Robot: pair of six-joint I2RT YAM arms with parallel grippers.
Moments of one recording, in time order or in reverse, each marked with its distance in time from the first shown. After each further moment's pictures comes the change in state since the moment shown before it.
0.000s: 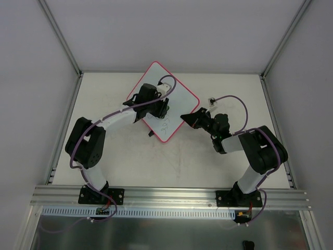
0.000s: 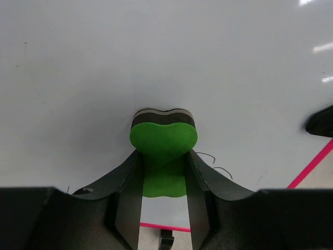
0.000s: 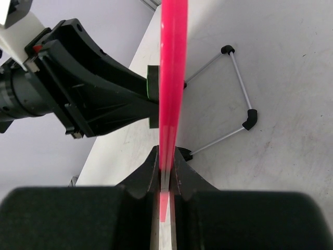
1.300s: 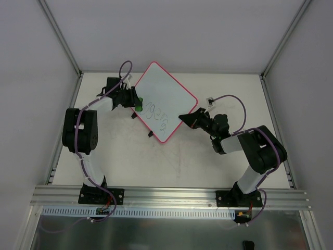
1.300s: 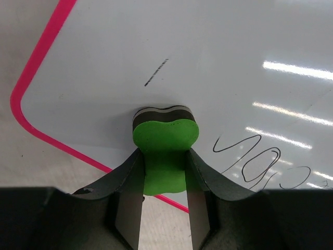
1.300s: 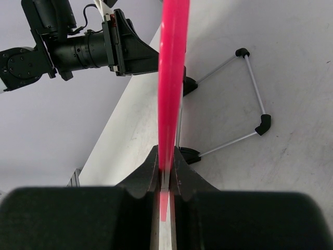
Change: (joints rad) left arm 0.424 0.140 0.047 0.008 0.282 -0.270; right arm 0.014 0.006 0.000 0.044 -0.029 -0.017
